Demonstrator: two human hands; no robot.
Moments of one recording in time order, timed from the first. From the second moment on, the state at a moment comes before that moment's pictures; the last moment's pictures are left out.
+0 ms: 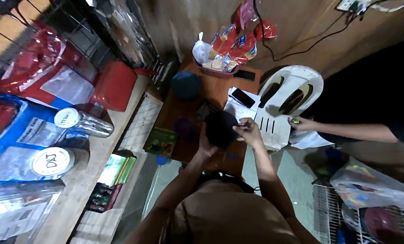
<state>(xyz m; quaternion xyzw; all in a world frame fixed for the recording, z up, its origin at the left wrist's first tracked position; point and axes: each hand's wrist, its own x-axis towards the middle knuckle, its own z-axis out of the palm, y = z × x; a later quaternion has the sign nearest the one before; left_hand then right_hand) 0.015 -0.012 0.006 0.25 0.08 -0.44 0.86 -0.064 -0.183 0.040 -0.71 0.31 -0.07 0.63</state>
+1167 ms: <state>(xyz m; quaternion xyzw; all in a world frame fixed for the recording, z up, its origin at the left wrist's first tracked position) -0.008 -0.024 0.002 0.18 0.07 -0.45 0.87 -0.199 -0.259 0.037 -0.25 0.36 -0.47 0.77</state>
